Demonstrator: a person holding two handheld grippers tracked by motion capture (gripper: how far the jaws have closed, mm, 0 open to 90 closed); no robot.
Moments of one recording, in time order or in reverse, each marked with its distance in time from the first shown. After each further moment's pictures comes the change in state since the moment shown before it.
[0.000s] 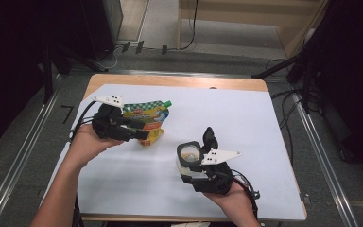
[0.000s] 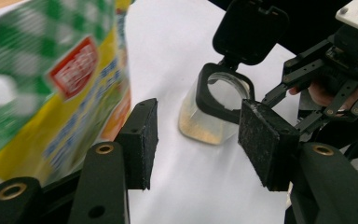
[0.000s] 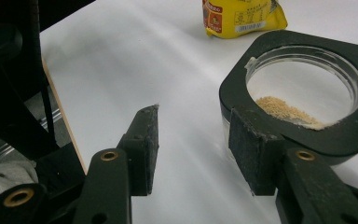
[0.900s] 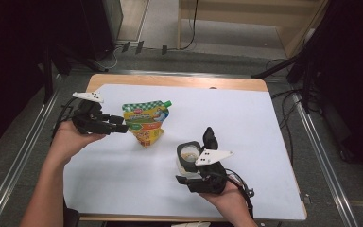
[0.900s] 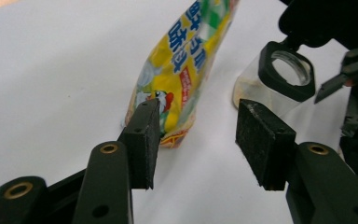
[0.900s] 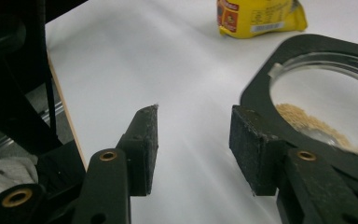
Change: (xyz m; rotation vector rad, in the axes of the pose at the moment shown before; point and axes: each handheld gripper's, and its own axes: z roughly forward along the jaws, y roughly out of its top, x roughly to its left) left arm 0.040 -0.022 -0.027 0.036 0.128 -0.076; right arm 0.004 0.004 0.013 0.021 0.023 -0.037
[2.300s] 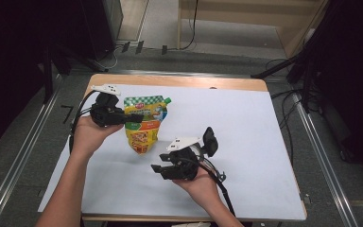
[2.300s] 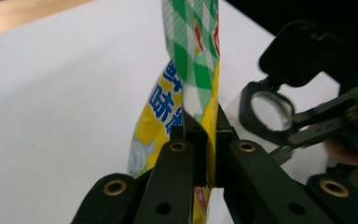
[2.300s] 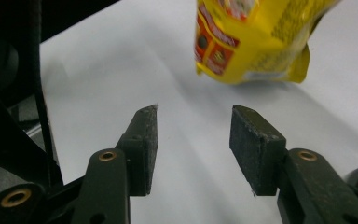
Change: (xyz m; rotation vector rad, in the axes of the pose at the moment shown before) left arm -0.020 0.033 0.019 -0.072 -0.056 -0.007; right arm 0.011 0.047 0.060 0.015 0.019 -0.017
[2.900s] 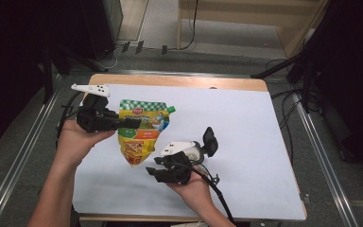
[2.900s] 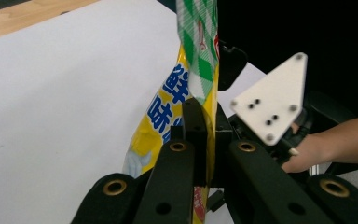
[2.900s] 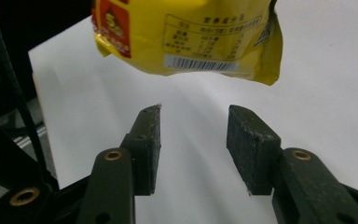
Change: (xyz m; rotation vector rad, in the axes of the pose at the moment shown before) left arm -0.055 0.010 -0.040 -0.011 -0.096 0.032; right arm 0.011 -0.006 0.019 -0.020 -0.009 0.014
